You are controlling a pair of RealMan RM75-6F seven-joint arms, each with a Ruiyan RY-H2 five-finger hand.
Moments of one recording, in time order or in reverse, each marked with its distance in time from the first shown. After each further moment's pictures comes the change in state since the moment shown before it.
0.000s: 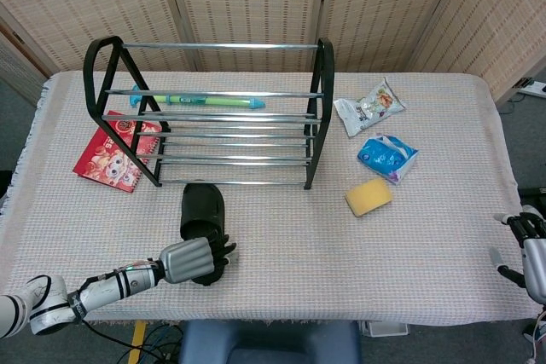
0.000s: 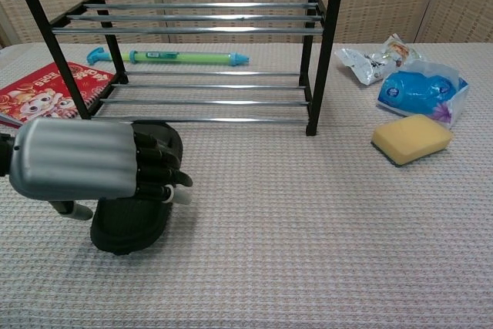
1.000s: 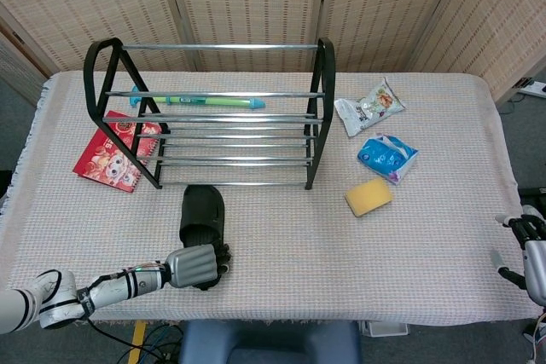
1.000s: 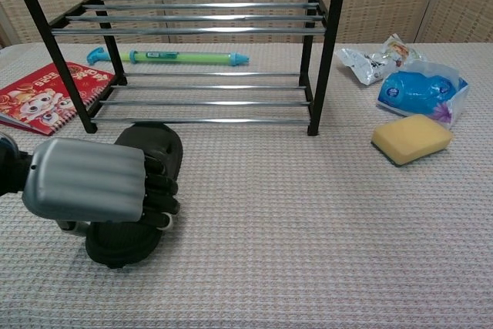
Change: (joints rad) left arm -0.043 -0.031 0.009 0.024 0.050 -0.082 -0.072; right arm -0.008 -0.008 0.001 -0.001 0.011 -0.001 -0.003
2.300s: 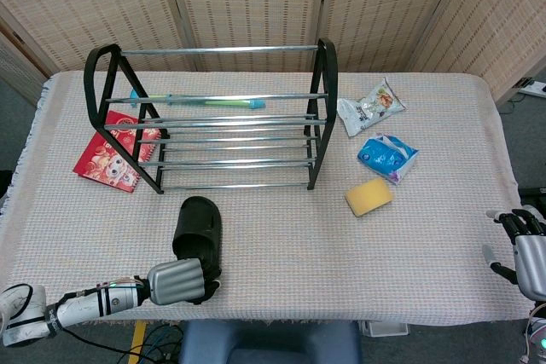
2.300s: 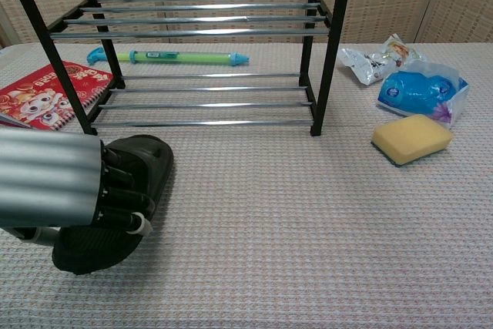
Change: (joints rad) left arm 0.075 0.114 0.061 -0.067 0.144 0.240 -0.023; right arm 0.020 0.005 0.009 -0.040 -0.015 -0.006 -0.044
